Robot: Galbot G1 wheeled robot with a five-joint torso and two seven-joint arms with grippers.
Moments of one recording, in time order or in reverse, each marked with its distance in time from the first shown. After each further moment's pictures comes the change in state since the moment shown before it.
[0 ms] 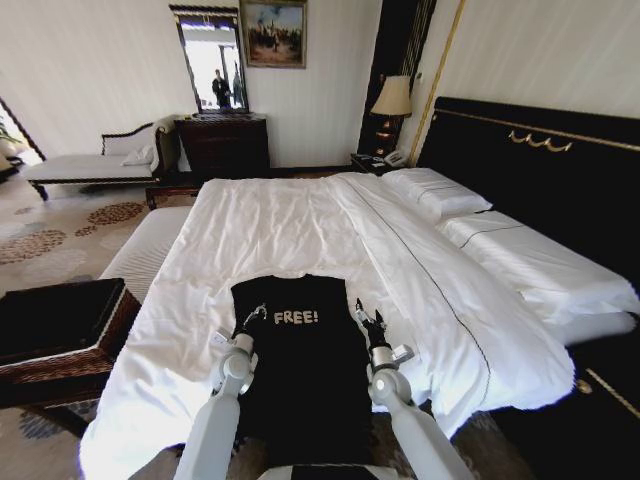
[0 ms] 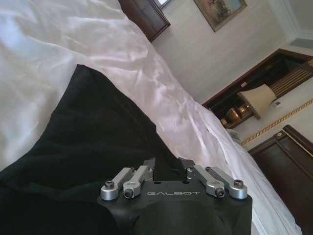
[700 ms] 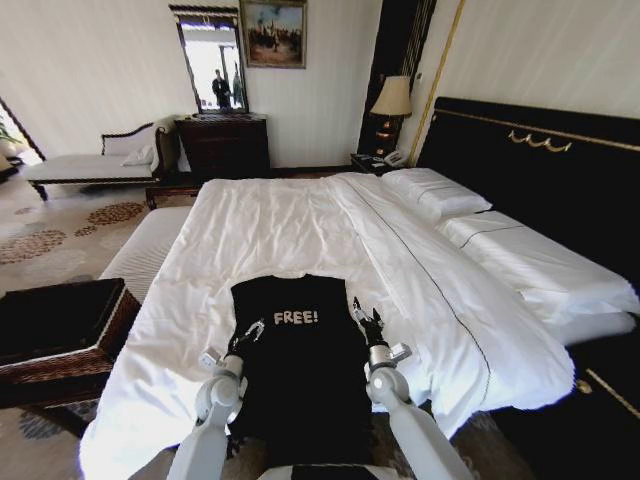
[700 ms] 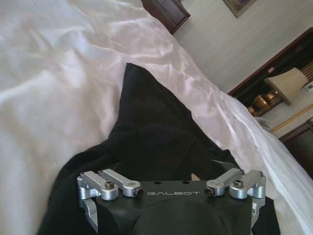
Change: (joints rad) left arm 0.195 0.035 -0.044 -0.126 0.053 0.011 -0.038; right arm 0.000 0.003 -0.007 0.006 -0.007 0.001 -0.002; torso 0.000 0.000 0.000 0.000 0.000
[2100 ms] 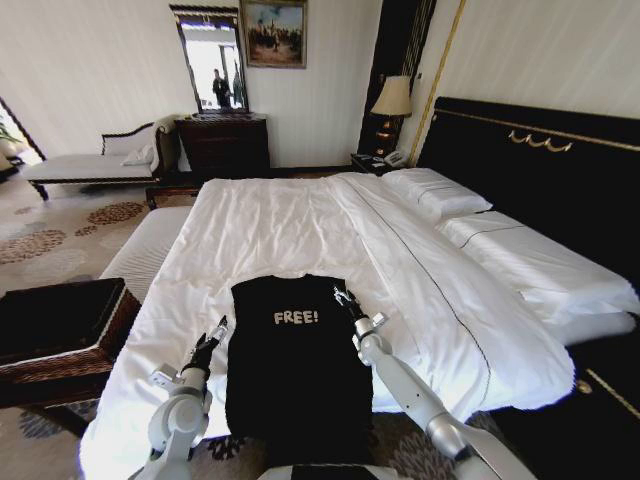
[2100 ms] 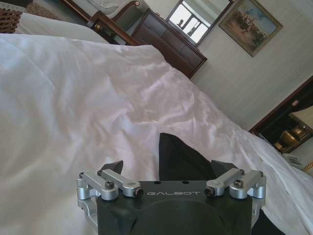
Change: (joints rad) left arm 0.117 0.013 -0.158 -0.184 0.004 -0.030 -0.052; right arm 0.469 -0.019 -0.245 -0.596 0.273 -0.034 -0.341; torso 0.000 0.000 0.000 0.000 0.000
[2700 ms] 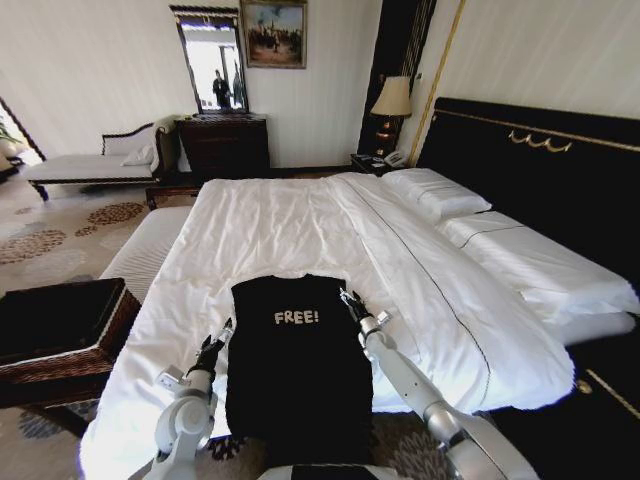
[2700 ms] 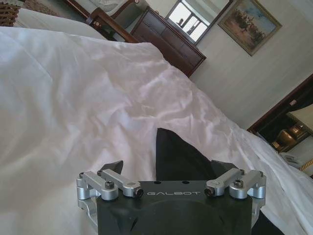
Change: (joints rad) left arm 0.020 -0.020 0.012 -0.012 0.011 -0.005 0.004; right arm 0.072 0.015 0.014 -0.148 0.010 -0.033 -0.081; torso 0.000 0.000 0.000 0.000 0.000
